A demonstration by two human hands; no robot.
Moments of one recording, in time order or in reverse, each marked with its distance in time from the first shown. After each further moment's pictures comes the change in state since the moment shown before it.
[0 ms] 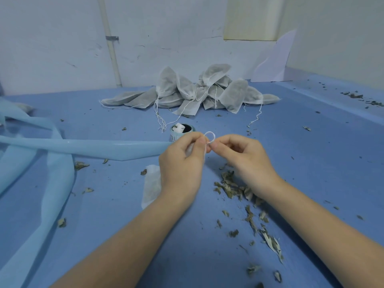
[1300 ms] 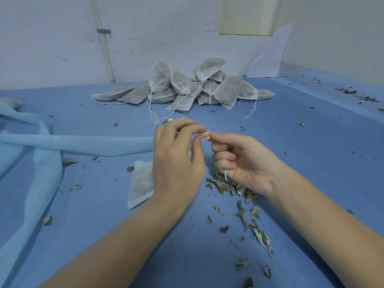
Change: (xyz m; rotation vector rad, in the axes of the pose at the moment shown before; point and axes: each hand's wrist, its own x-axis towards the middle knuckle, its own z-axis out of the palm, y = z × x) left_hand -0.009 0.000 0.004 0.393 0.203 0.494; right_hand 0.004 -0.010 -0.009 0.820 -0.215 0.504
